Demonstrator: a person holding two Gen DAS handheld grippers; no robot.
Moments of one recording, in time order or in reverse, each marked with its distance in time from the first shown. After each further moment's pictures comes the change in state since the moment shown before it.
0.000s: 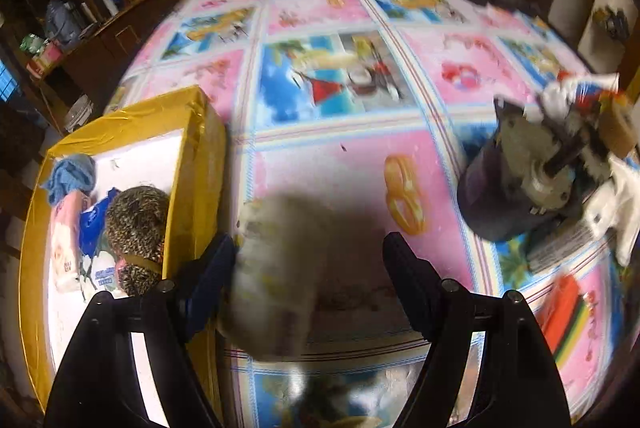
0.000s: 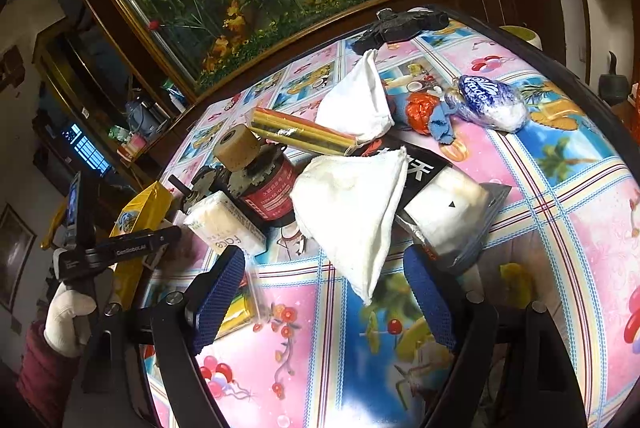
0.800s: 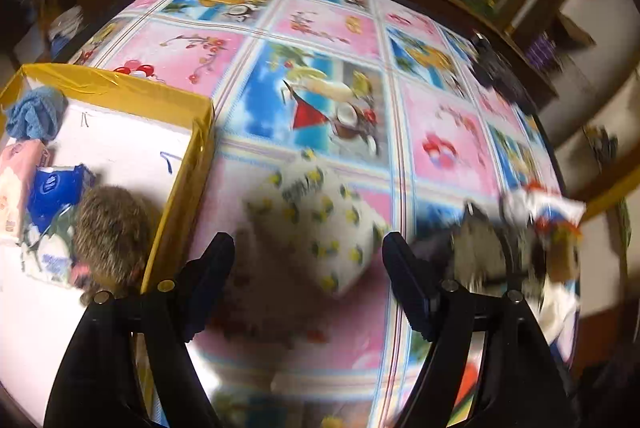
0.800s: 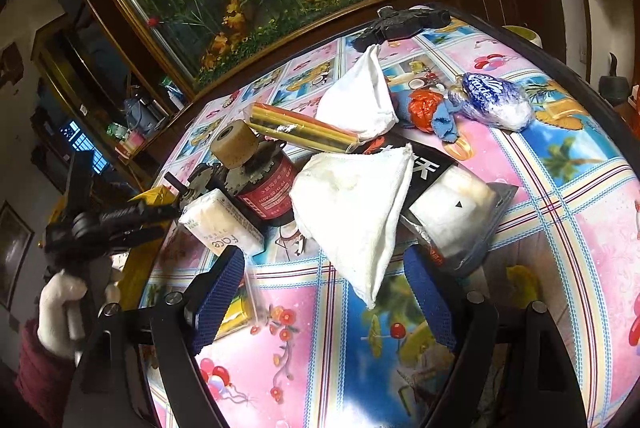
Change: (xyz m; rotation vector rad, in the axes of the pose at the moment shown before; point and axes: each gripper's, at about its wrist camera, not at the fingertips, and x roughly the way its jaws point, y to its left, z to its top) left arm -0.002 0.025 0.026 -0.396 -0.039 -0.221; right arm 0.012 0.001 0.002 -0.010 0.008 -0.005
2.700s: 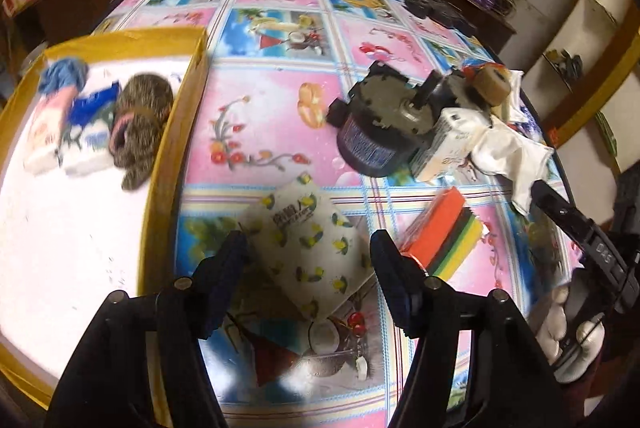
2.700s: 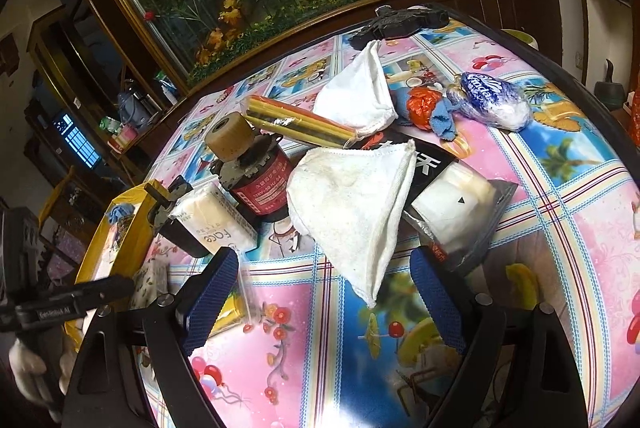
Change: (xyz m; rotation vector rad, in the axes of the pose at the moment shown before) left arm -0.060 -0.002 -0.104 0.209 0.042 -0.056; right arm 0.004 0.004 0.000 -0.030 0.000 -0.046
